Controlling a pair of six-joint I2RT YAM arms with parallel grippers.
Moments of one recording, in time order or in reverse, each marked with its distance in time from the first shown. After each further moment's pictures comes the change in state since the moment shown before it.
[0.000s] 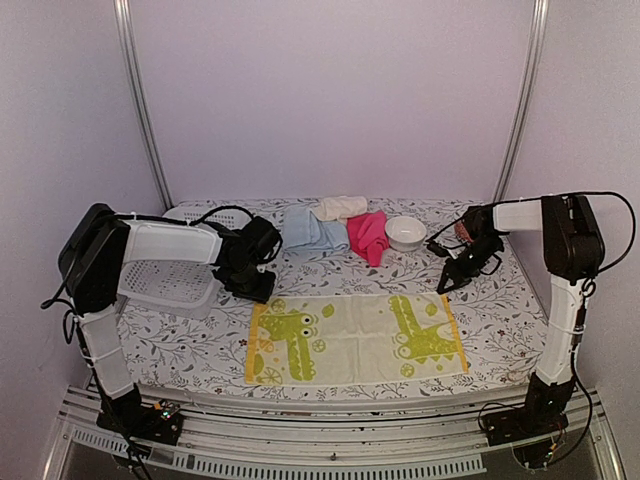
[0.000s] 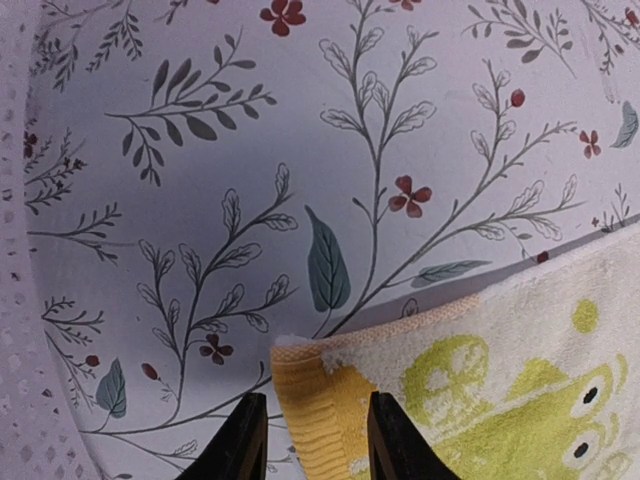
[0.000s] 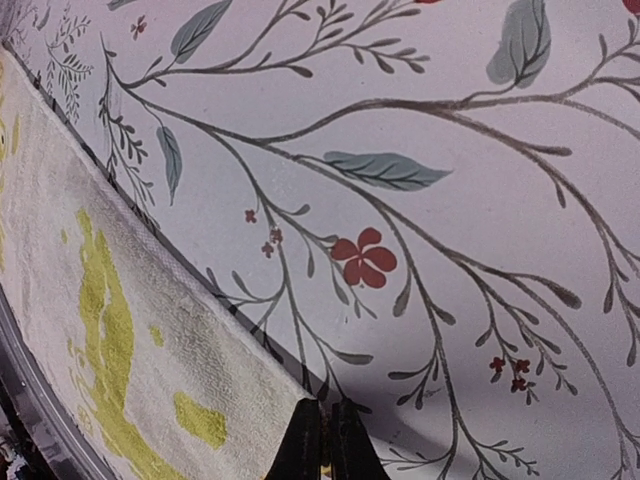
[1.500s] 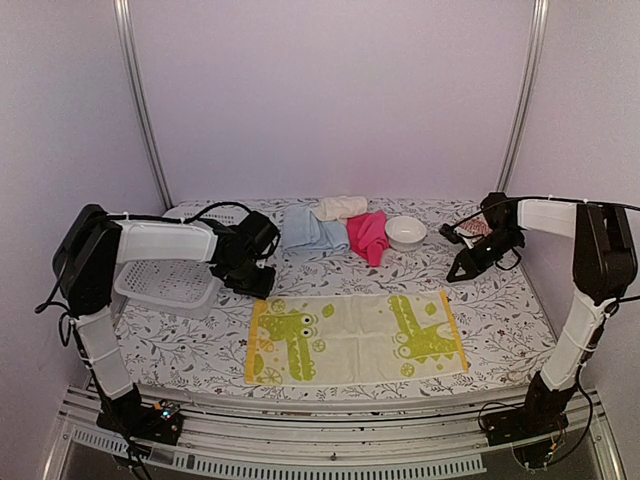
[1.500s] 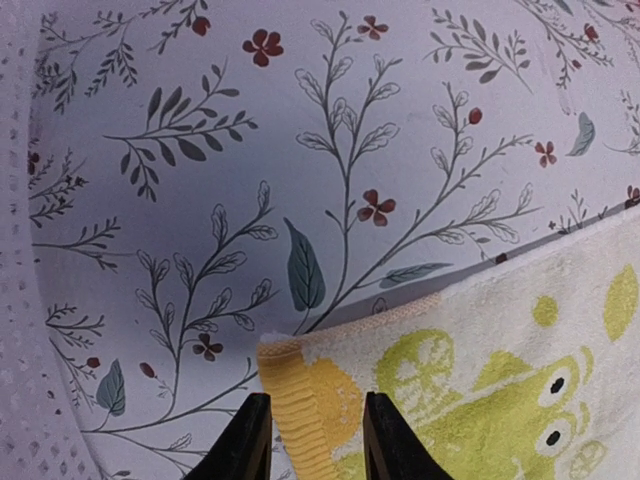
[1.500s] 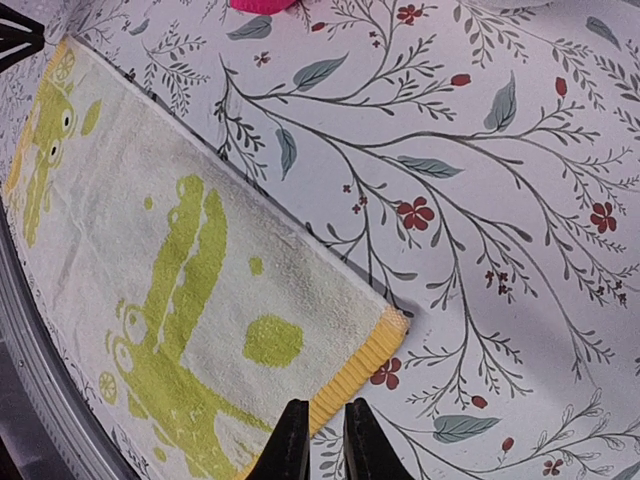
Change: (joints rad) left arm 0.009 -0.044 -0.003 0.016 0.046 0.011; right arm -0.035 -0.270 -0.140 0.023 -0.041 -0.077
